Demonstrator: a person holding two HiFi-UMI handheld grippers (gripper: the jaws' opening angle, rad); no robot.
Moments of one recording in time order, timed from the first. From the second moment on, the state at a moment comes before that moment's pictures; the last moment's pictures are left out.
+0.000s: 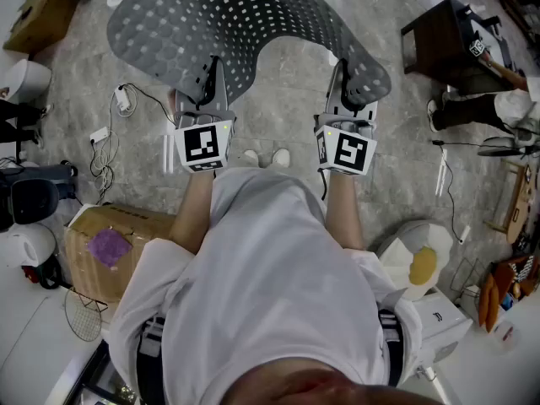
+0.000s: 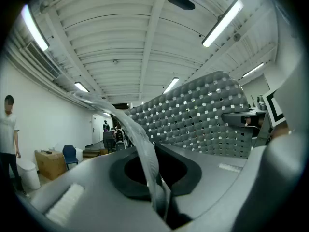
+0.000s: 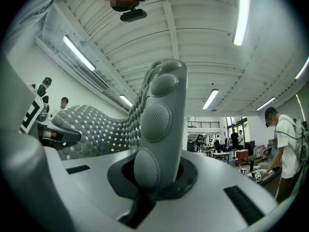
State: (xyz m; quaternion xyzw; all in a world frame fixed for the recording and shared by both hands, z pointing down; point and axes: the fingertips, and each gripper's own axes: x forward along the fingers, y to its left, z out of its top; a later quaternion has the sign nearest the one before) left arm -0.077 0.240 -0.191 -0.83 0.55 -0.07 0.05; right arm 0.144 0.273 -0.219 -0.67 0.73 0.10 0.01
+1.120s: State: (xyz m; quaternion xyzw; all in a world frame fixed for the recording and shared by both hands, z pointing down) left arm -0.195 0.222 -0.129 -0.78 0.61 -0.15 0.07; right arm 0.140 0.277 -0.183 -0.71 0.71 0.03 0.01
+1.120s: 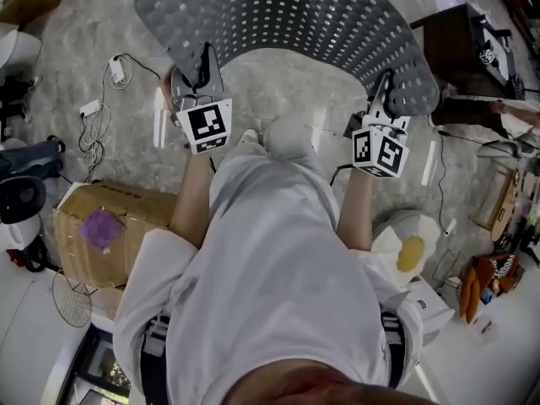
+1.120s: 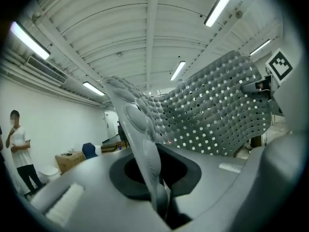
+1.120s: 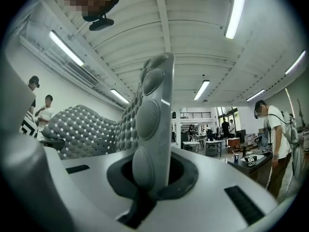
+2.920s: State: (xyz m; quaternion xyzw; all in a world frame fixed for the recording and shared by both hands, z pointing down) left arm -0.173 -0.051 0.504 -0.75 0.61 -0.27 0.00; right arm 0.161 -0.041 0.481 -0.63 0.75 -0.11 -0.14
